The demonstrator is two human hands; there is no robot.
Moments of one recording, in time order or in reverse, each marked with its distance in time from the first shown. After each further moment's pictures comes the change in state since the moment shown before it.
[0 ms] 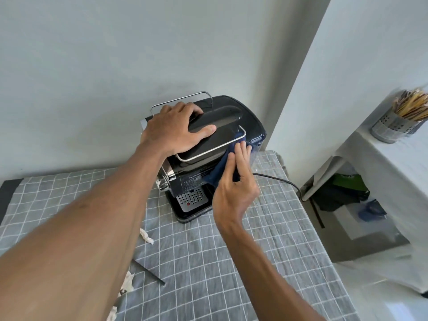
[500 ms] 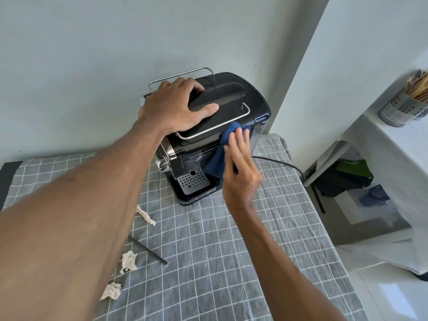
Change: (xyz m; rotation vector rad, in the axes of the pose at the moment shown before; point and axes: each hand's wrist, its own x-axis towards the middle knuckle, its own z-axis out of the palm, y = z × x) left_hand 0.002 -0.002 0.003 -0.048 0.008 -0.016; right_hand 0.000 0.056 -0.019 -0.124 -0.200 -0.421
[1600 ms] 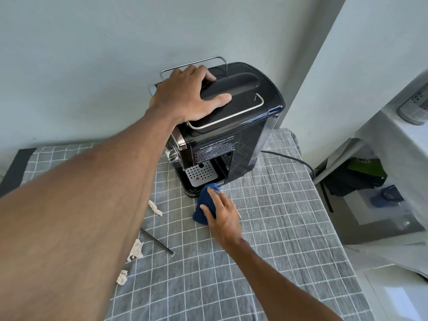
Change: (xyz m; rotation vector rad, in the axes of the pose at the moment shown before) left_hand 0.003 -0.004 0.002 -0.007 0.008 -0.004; right_hand -0.142 0.040 -0.006 -0.276 -0.847 0.383
